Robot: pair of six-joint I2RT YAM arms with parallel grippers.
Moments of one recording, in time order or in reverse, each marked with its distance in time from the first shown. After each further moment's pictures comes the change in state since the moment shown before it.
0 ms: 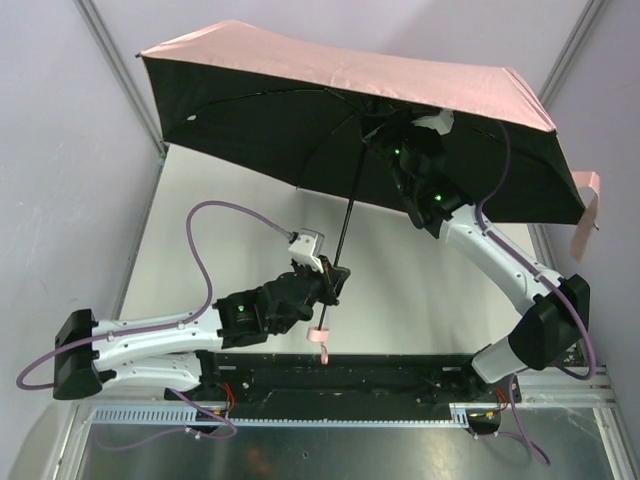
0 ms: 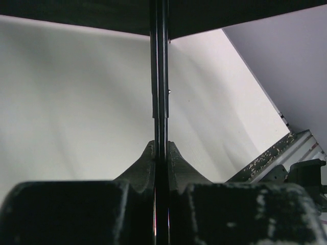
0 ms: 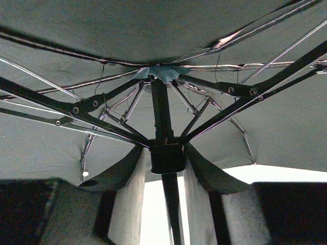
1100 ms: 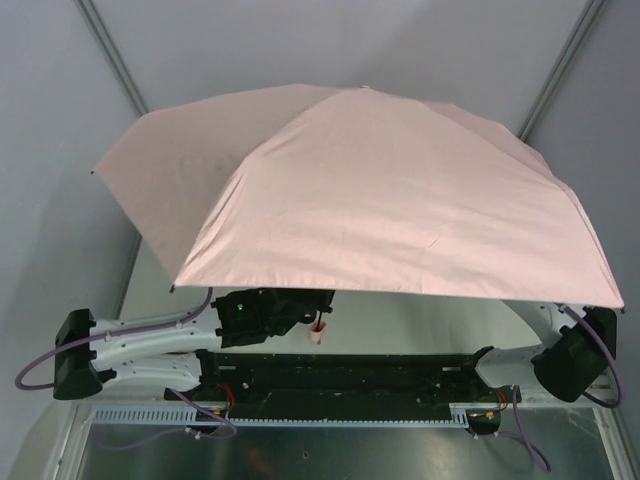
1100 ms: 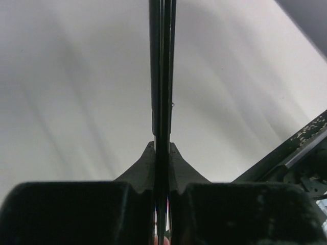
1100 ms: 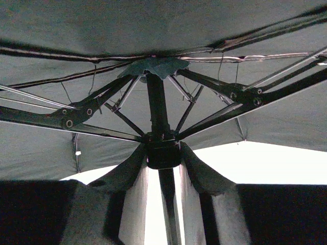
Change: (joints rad) left arm 0.008 -0.004 0.039 -0.163 0.000 0.118; right arm 0.051 -0.180 -0.214 0.401 -0.358 -0.123
